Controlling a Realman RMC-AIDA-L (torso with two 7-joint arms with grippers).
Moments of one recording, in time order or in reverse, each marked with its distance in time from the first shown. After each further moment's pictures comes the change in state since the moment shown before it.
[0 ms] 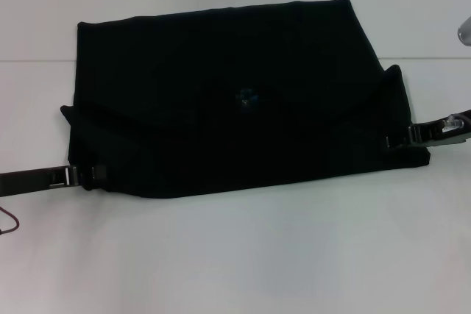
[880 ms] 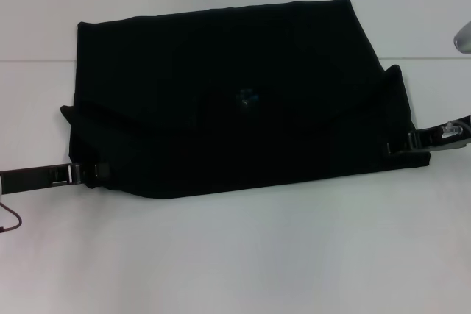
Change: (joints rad) left arm -0.008 0.000 0.000 0.000 0.000 0.006 0.000; right arm -0.004 0.001 -0.025 0.019 -0.007 0.028 -0.003
